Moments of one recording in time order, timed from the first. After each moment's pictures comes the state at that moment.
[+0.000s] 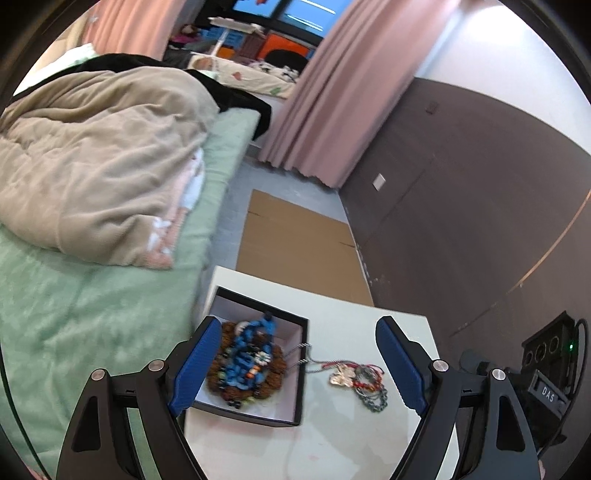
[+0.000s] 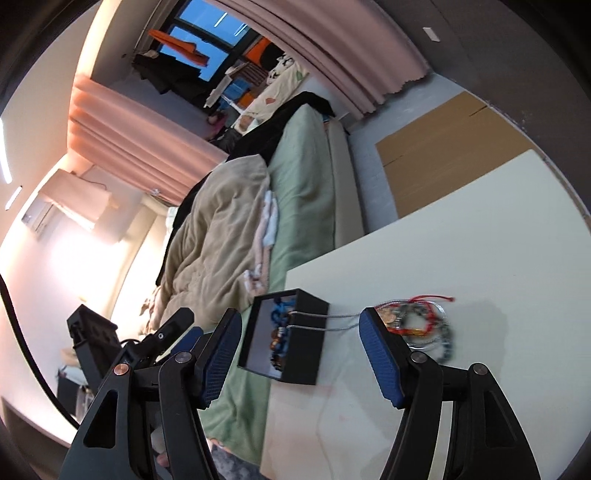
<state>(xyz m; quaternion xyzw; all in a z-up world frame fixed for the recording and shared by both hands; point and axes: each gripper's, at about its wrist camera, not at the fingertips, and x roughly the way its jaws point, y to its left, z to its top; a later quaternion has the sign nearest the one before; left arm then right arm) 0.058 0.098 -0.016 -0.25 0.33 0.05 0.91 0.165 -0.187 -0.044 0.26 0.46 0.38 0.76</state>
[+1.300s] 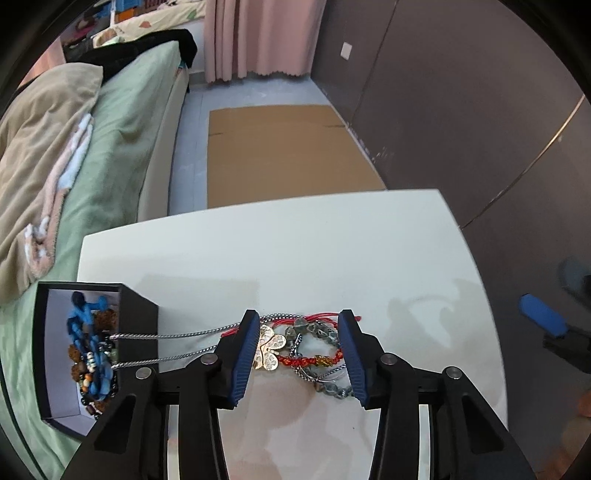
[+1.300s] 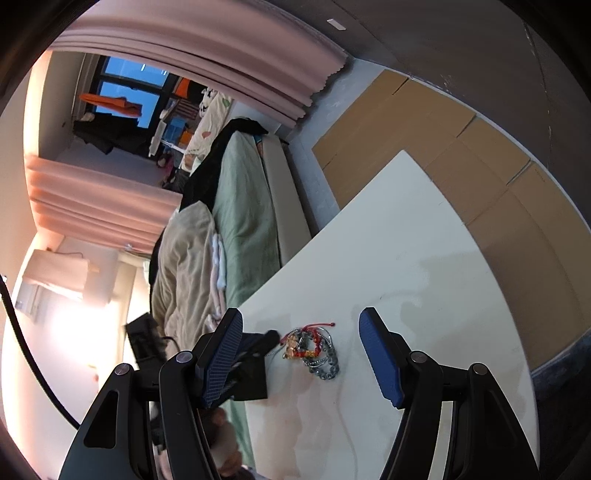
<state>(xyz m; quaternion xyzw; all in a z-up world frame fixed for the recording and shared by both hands) 0.185 -0.045 -0.093 -0.08 0.54 0.01 0.84 0.217 -0.301 -0.078 0.36 0.51 0.29 0.73</state>
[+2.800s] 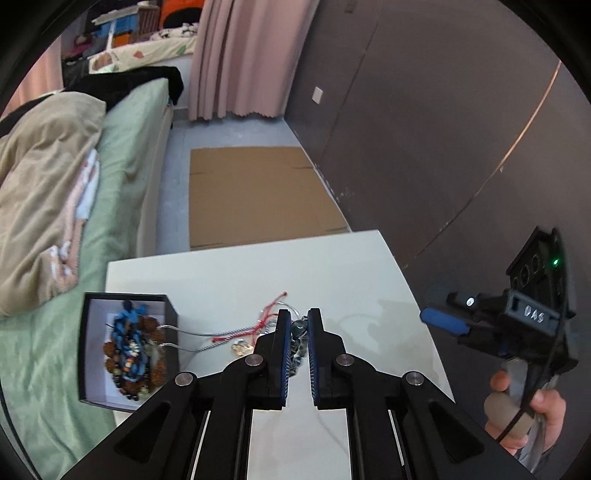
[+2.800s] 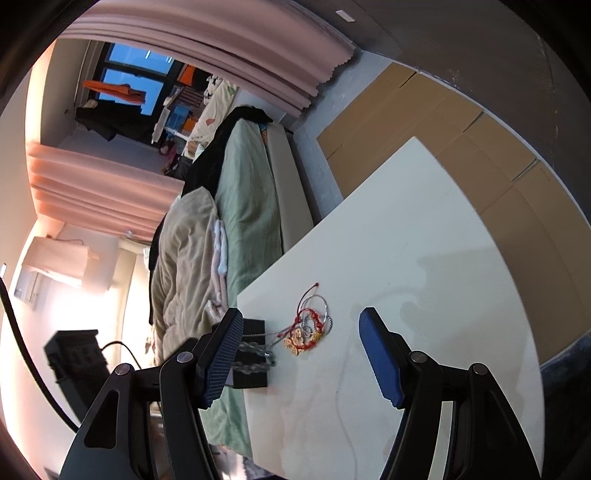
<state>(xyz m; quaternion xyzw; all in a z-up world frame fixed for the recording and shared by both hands) 0.129 -0.030 -0.002 -0.11 0.46 -0.04 0.88 0.215 -0.284 -0.079 0.34 0.52 0.30 0.72</state>
